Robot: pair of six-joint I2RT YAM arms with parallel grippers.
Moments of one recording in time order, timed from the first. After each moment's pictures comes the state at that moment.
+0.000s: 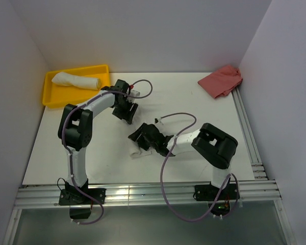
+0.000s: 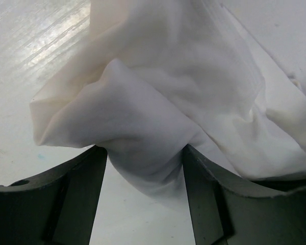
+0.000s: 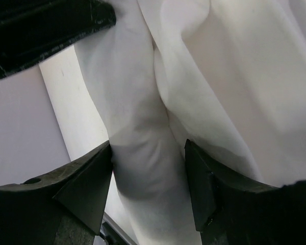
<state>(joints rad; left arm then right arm) -0.39 2.06 1.57 -0.74 0.17 0.11 0.94 1.84 0.82 0.38 0.18 1.41</state>
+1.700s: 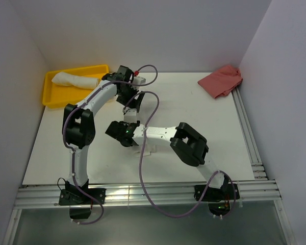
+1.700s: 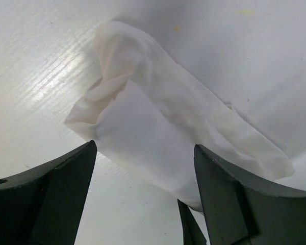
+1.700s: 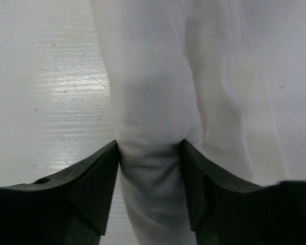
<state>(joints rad) -0.41 2.12 1.88 -0.90 0.24 0.14 1.10 2.17 1.64 -0.61 0.71 0.96</state>
